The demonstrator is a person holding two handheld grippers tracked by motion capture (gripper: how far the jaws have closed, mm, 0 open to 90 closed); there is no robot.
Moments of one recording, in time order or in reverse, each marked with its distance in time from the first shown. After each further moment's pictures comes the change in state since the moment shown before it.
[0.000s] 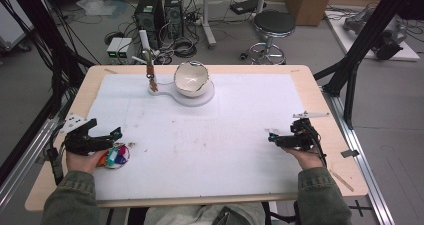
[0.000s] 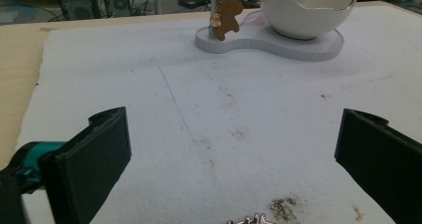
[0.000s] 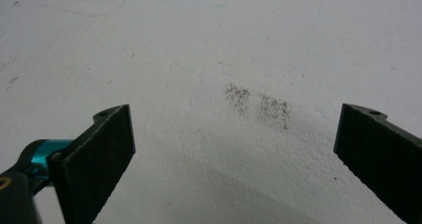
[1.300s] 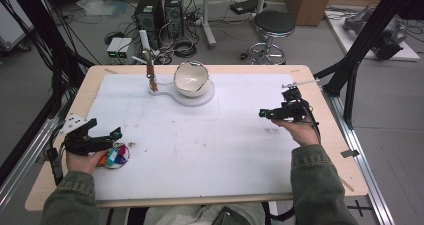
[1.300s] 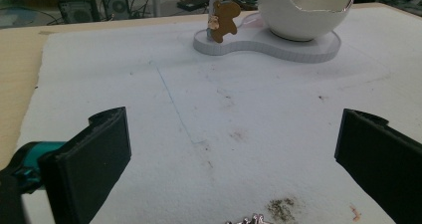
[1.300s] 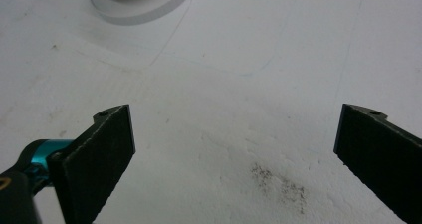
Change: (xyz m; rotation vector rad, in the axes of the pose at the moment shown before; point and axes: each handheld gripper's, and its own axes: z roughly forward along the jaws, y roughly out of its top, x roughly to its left) left arm 0.000 0.000 -0.001 -0.007 -0.004 0.009; right arm 0.020 0.088 0.001 0.067 0.025 -0.029
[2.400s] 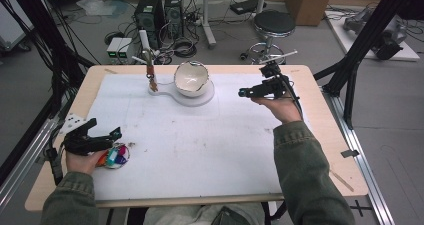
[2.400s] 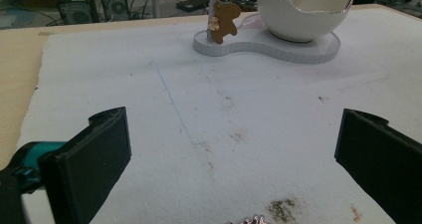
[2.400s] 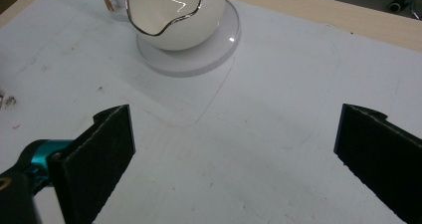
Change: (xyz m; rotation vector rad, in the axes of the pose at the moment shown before) left arm 0.001 0.000 0.000 -0.008 -0.004 -0.005; right arm 0.048 0.074 0.004 -0.015 0.042 -0.073
